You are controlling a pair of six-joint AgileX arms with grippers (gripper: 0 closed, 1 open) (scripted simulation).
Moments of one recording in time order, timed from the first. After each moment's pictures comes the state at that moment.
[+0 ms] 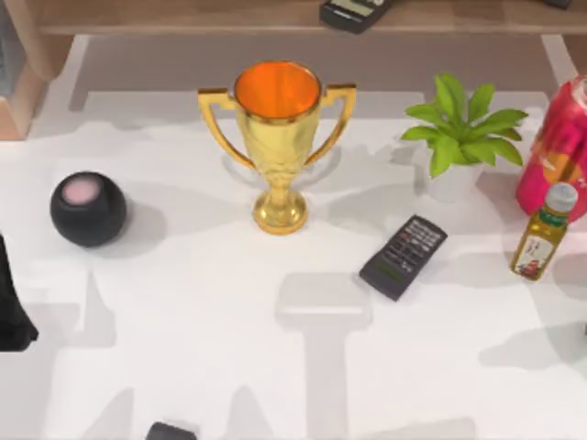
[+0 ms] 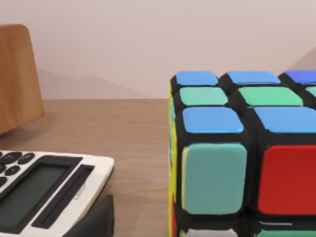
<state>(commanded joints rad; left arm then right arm) 0.00 0.00 0.00 0.00 0.00 0.00 0.30 1.84 1.75 0.10 0.33 0.02</state>
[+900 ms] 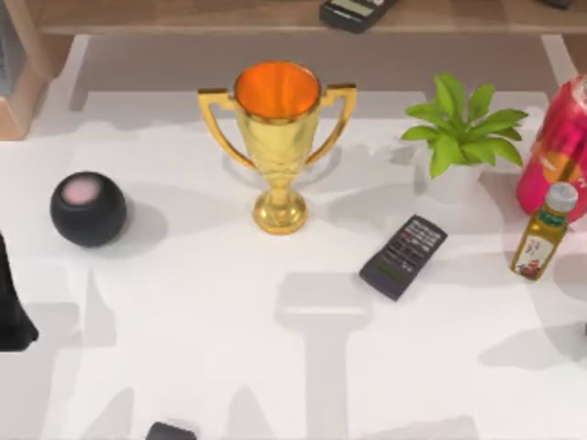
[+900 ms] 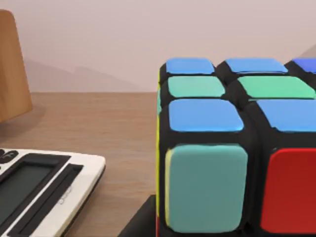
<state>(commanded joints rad) 0.00 0.00 0.00 0.00 0.00 0.00 0.28 1.90 1.81 0.09 0.31 0.02</state>
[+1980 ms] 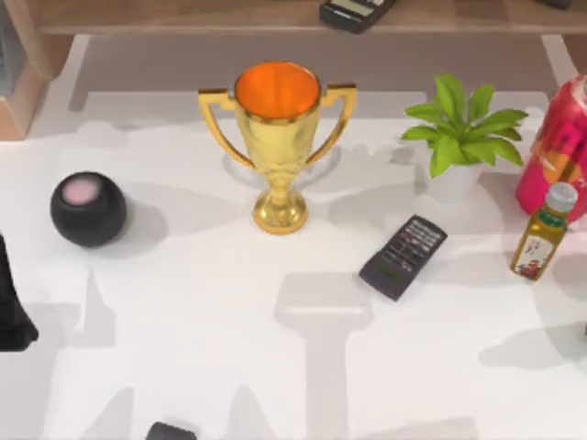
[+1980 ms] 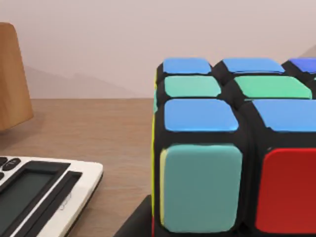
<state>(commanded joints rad) 0.00 0.00 0.00 0.00 0.00 0.00 0.29 1.86 1.81 0.06 0.32 0.02</state>
